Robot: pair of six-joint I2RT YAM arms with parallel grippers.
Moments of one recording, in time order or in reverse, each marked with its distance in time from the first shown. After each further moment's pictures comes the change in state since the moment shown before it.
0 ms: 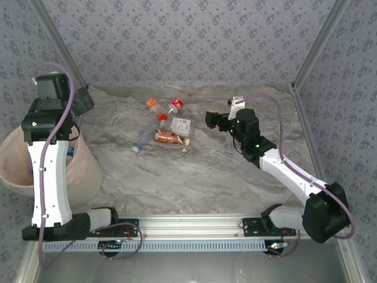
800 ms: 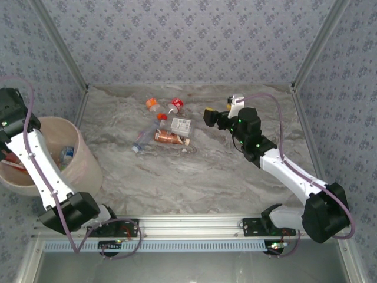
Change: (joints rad) left arm 0.614 0.089 -0.035 -0.148 -0.251 0.118; right arm -0.008 0.000 0.000 0.075 -0.072 -0.003
